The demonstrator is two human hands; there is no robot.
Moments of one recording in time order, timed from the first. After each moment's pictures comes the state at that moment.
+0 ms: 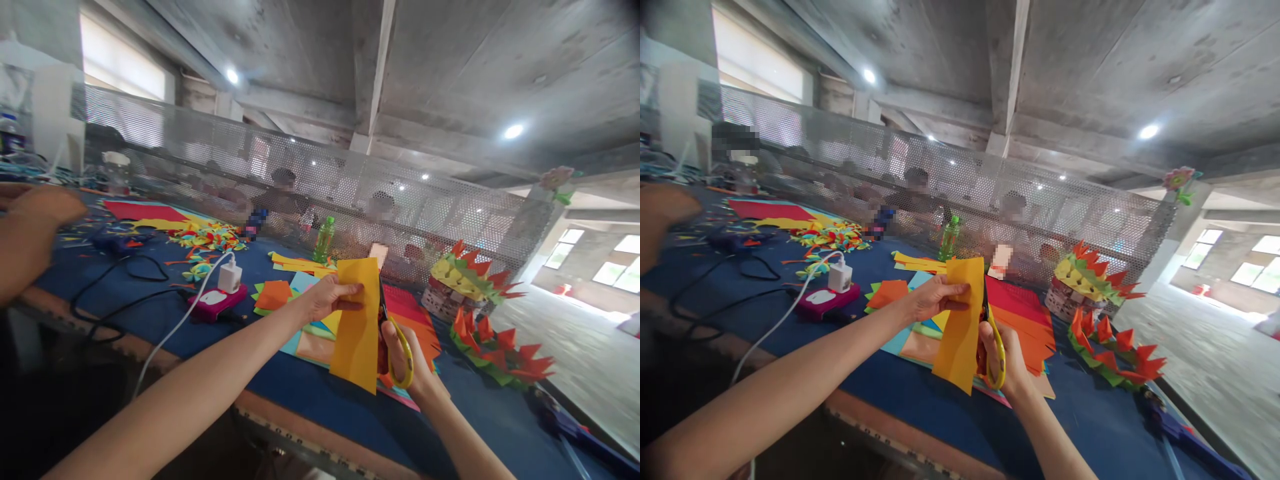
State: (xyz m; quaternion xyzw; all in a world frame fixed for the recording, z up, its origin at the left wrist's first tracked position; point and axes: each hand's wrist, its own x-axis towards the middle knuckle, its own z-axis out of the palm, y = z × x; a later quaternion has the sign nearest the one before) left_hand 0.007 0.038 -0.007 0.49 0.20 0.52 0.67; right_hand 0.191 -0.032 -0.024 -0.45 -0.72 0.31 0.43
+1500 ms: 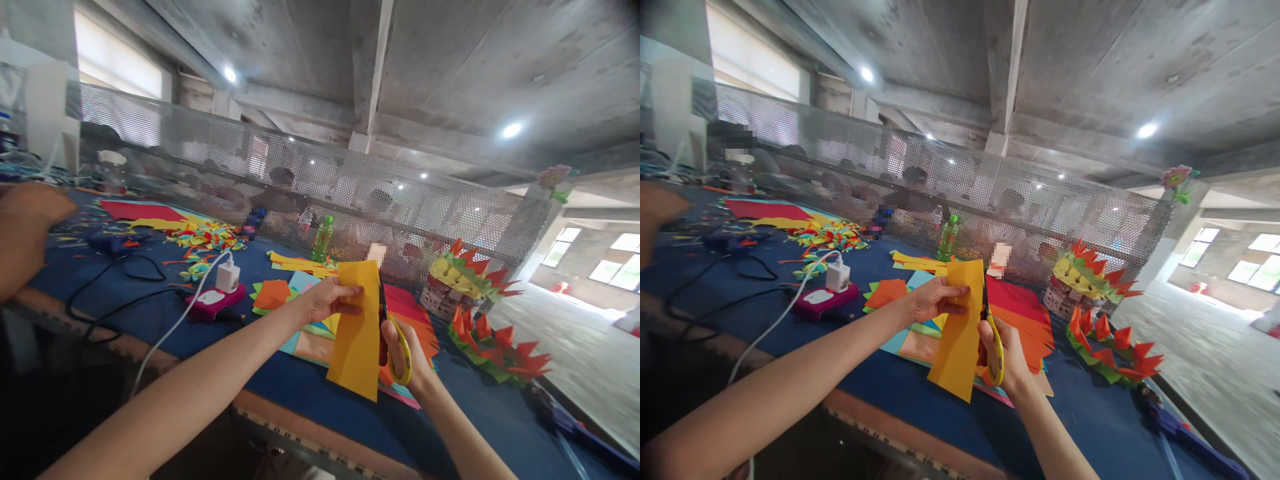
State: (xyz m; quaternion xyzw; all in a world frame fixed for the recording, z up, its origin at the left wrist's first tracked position) left_hand 0.009 0.036 -0.006 0.48 0.22 0.49 0.70; right_hand 0.199 -0.024 -0.025 -0.42 -0.74 0.30 0.44
